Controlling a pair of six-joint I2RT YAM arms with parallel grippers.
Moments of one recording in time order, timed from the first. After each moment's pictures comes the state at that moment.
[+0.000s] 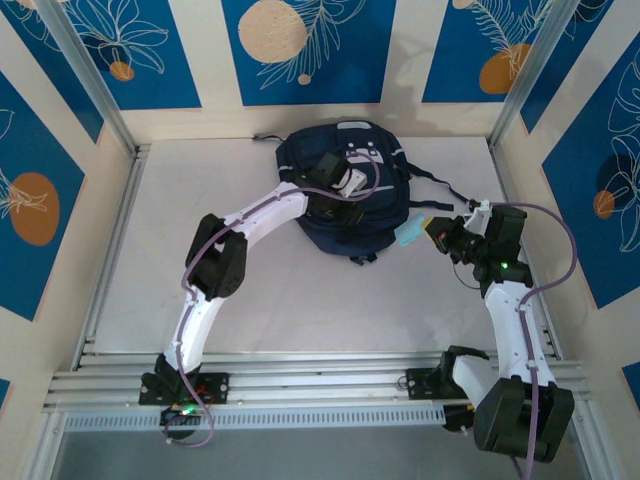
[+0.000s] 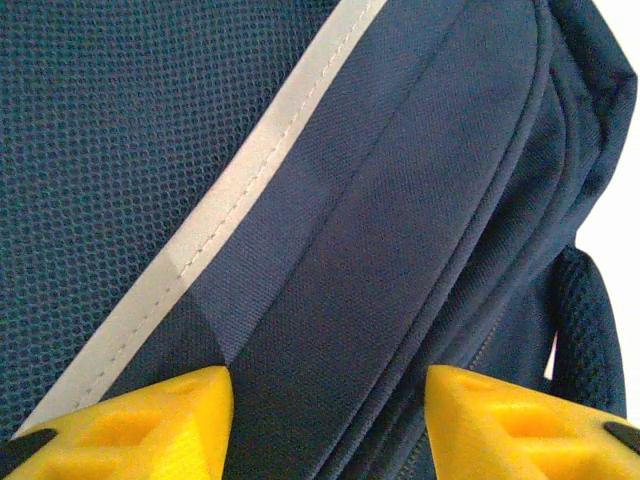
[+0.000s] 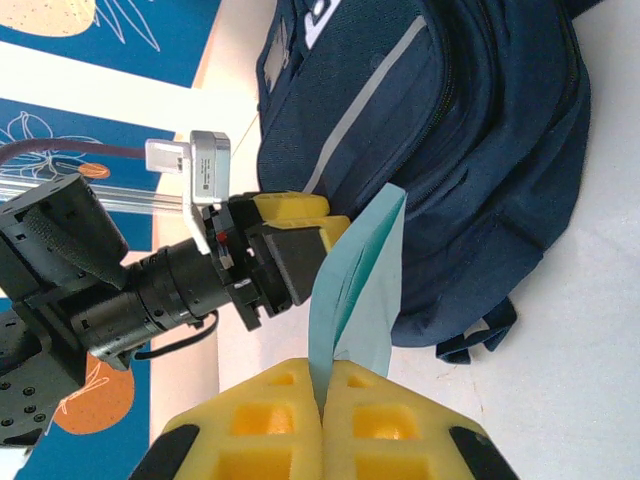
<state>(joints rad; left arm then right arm) -0.69 2.26 1.99 -0.65 0.16 -0.02 -0.21 0.94 0.70 -0.36 -0.75 0.79</state>
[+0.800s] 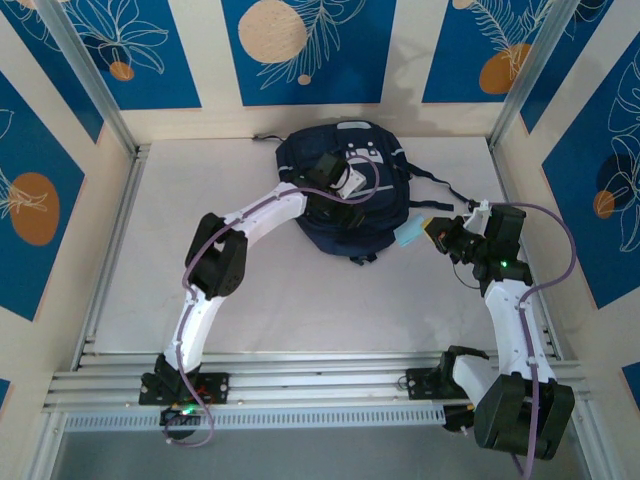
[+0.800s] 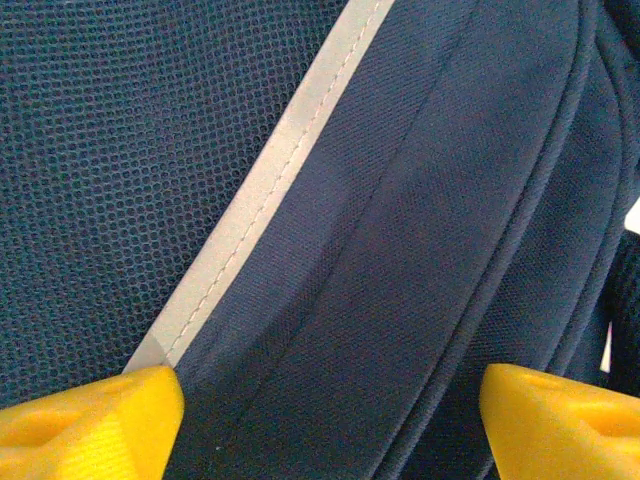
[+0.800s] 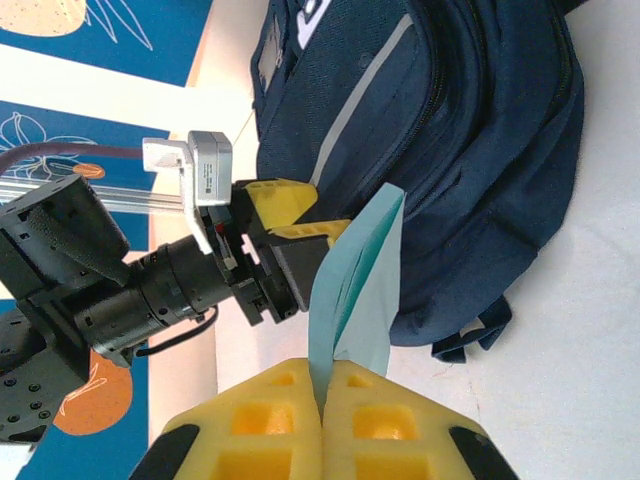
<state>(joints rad) -0.68 2.27 1.97 -0.63 0.14 0.08 -0.21 0.96 0.70 -0.36 -0.75 0.79</state>
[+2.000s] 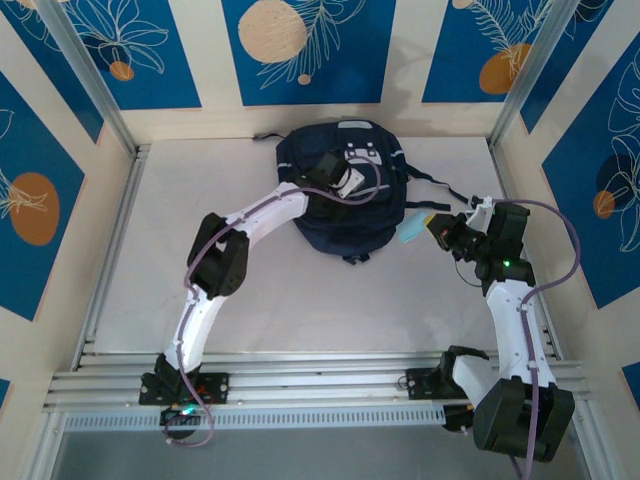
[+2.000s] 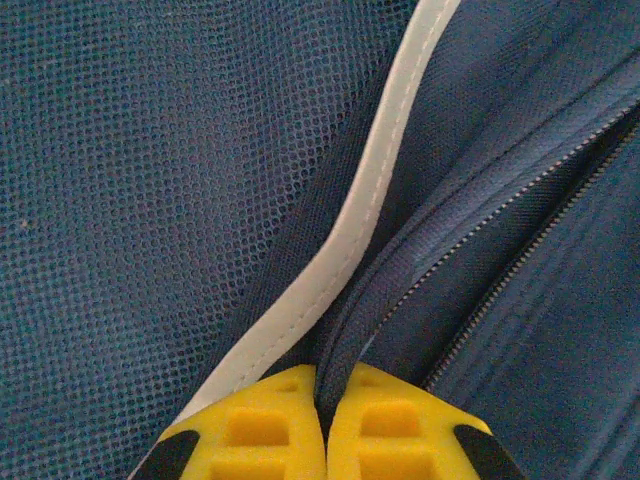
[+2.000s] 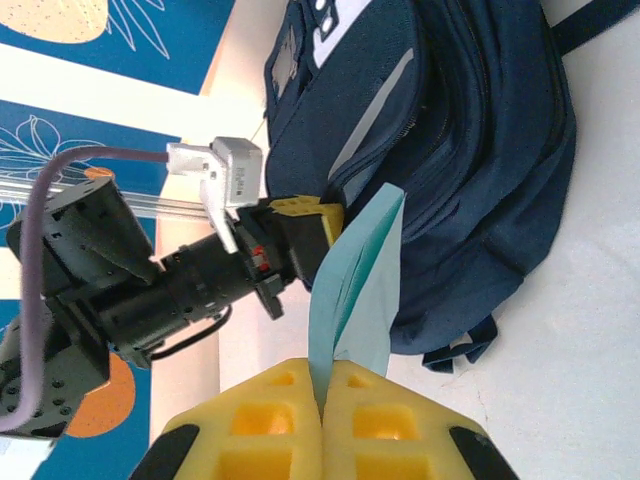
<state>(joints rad) -0.68 2.28 2.01 -0.67 0.06 0.10 -0.22 0.95 0.73 -0.38 -0.75 0.79</state>
